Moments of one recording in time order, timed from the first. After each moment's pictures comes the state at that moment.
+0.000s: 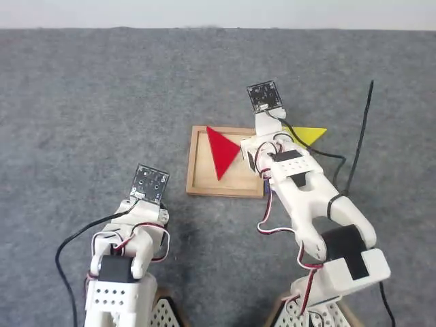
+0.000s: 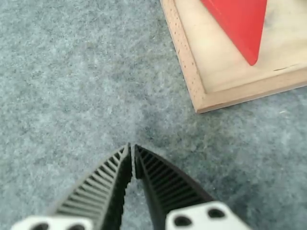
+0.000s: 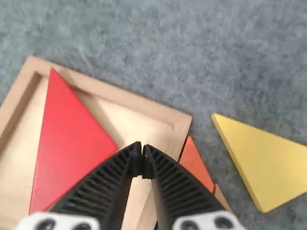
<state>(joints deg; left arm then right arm) -2.5 -93.8 97.2 59.6 -7.8 -19.8 3.4 38.4 16.0 0.7</state>
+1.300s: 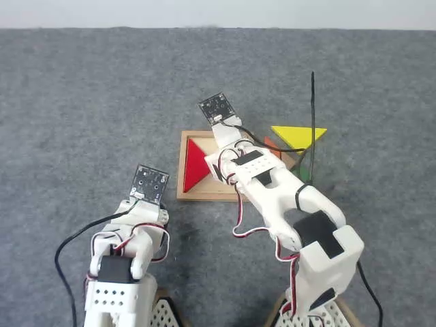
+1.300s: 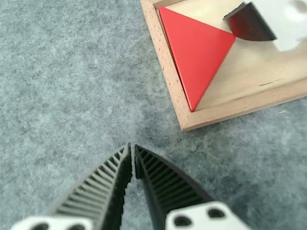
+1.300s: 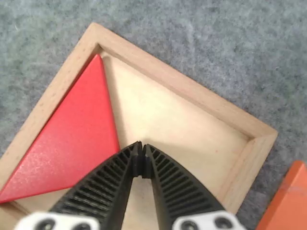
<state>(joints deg) -2.5 -93.8 97.2 59.6 -7.8 -32.1 13.7 29.2 22.1 1.0</state>
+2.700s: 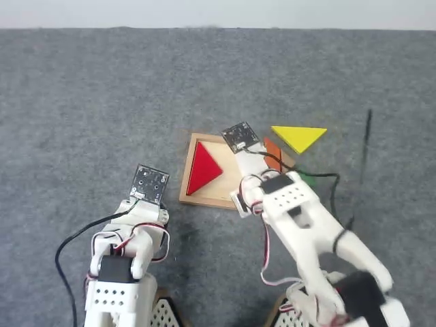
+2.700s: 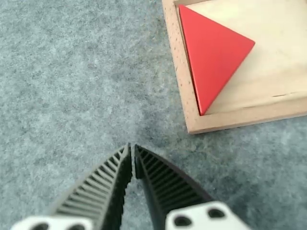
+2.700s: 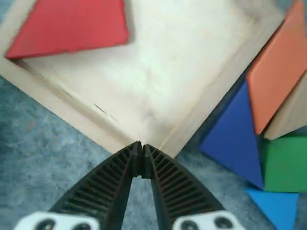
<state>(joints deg) -2.5 -93.8 97.2 59.6 -7.8 -30.1 -18.0 51.8 44.1 2.8</state>
